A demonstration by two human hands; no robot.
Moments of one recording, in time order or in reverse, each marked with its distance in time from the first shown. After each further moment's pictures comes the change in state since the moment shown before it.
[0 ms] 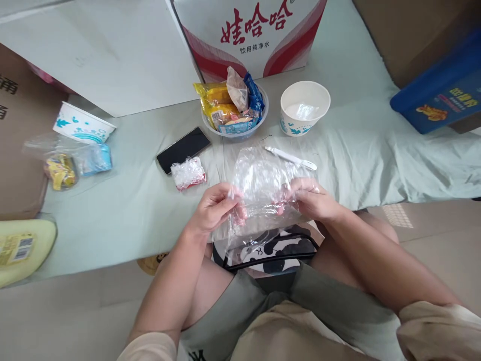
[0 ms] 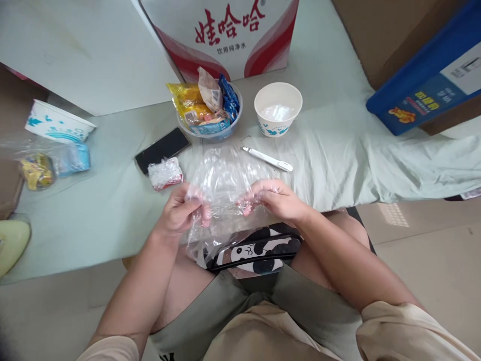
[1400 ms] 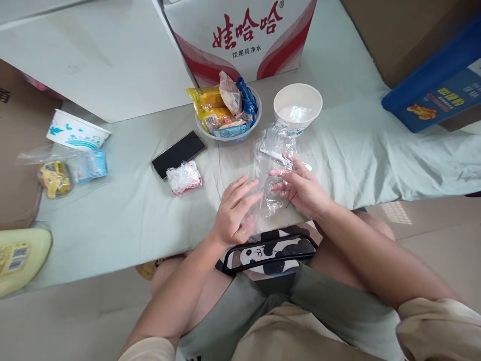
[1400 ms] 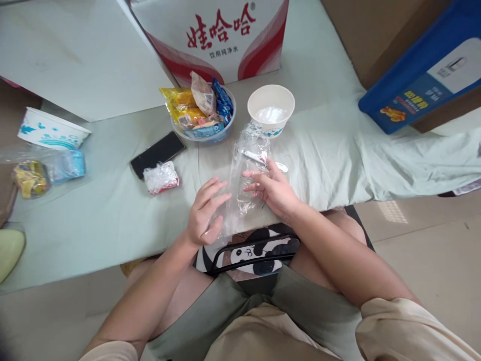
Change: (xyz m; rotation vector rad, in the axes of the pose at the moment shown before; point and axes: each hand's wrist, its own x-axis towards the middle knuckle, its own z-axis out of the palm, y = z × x) left_hand 0.006 -0.036 0.019 1.162 0.084 0.790; right_hand 0.019 -0.002 0.003 0.124 0.541 0.168
